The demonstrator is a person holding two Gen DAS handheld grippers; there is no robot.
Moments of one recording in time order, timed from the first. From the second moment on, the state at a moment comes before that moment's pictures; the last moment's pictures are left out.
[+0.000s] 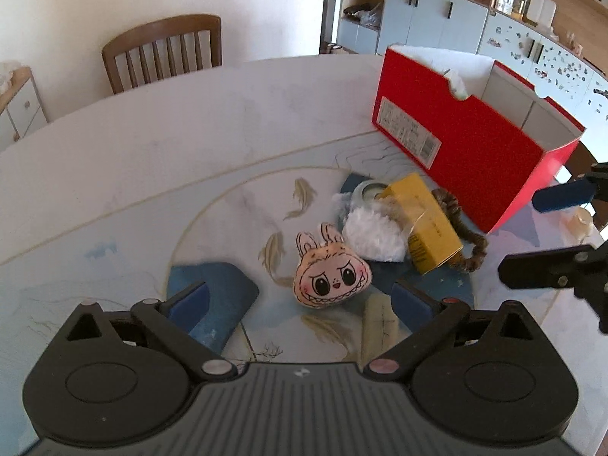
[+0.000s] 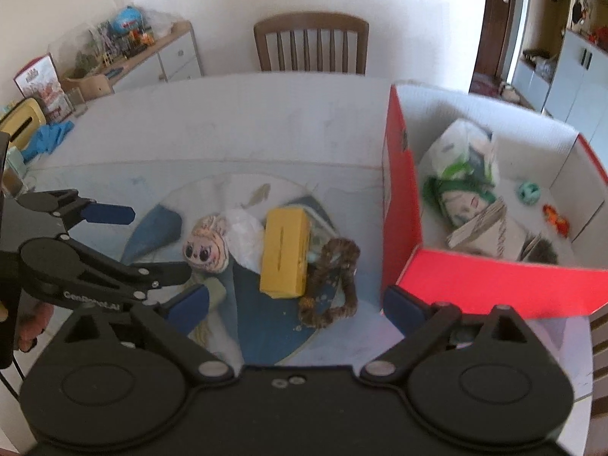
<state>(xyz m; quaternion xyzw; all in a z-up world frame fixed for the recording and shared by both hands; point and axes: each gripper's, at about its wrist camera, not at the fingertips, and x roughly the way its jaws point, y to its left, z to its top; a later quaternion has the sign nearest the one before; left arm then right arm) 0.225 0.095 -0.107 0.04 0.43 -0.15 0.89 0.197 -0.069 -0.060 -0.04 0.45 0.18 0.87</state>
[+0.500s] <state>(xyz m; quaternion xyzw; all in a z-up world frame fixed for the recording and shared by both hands) 0.230 0.079 -0.127 0.06 0.40 -0.14 0.90 0.226 -0.045 -0.086 -0.03 0.48 0.17 0.86</state>
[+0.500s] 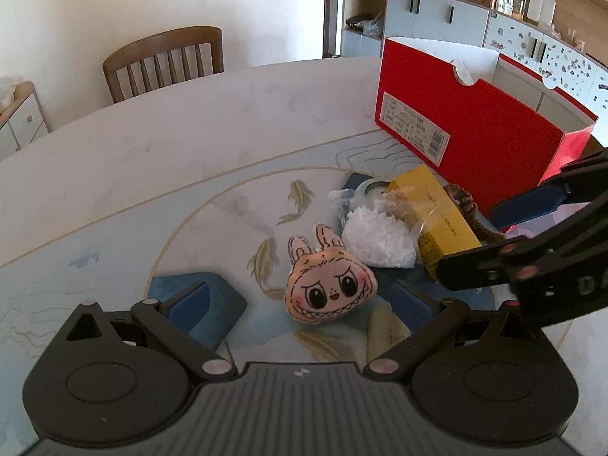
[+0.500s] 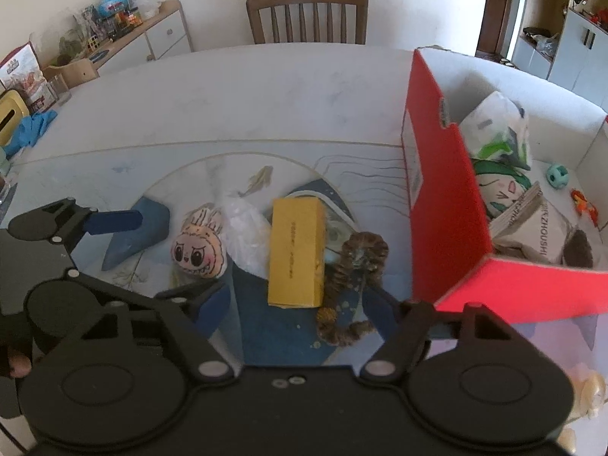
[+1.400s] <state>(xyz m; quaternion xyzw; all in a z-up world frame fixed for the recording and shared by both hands) 0.235 0.084 -0.117 0.03 0.42 -0.17 0.89 0.241 -0.040 -0.089 -0.02 0.50 0.17 0.85</state>
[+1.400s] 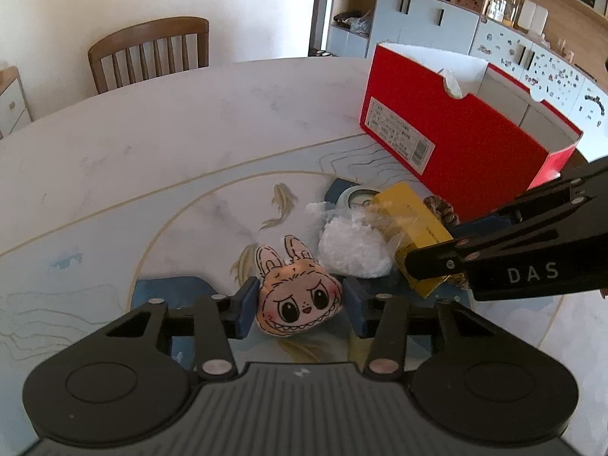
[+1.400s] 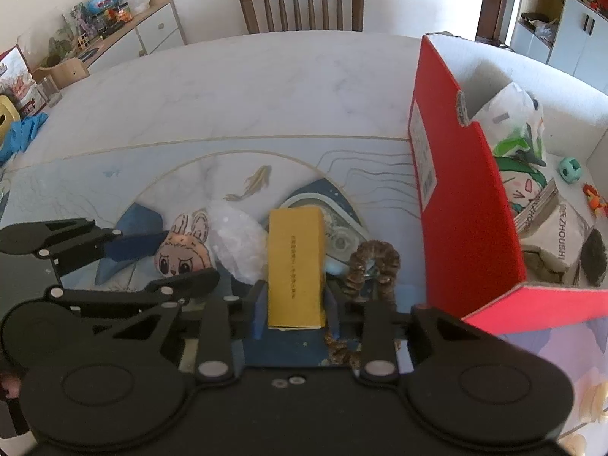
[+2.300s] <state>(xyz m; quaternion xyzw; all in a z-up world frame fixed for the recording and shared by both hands) 0.200 0.044 -0.025 0.01 0.38 -0.20 0.90 0.176 -0.113 -0.009 0.03 0.44 0.19 0.88</state>
